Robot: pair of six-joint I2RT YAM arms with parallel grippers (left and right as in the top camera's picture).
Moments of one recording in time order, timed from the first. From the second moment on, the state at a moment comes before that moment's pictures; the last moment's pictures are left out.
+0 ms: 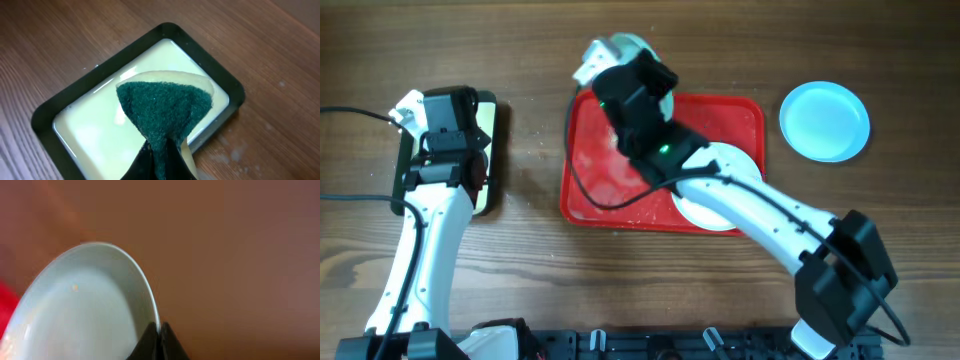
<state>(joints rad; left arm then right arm) 0.09 1.37 0.99 -0.51 -0.48 -0.61 0.81 1.82 1.44 0.02 0.84 -0.77</state>
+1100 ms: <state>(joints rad) 0.09 1.40 0.99 -0.43 -0.03 -0.61 0.37 2.03 1.41 -0.61 -0.26 -0.03</state>
